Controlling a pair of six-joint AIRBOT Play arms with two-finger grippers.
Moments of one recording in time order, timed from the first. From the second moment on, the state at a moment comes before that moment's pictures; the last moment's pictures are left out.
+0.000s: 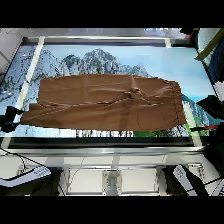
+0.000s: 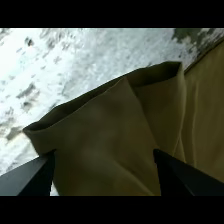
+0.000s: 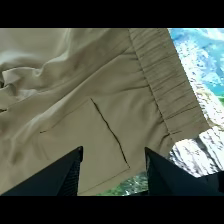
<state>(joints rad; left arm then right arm) 0.83 -1.28 0.86 0.96 -0.81 -1.50 -0.73 -0.91 0.98 -1.01 1.29 1.31</state>
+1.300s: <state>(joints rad) 0.52 -1.77 1.49 1.41 -1.36 -1.91 -0.73 -0.90 0.97 -1.00 1.21 1.26</state>
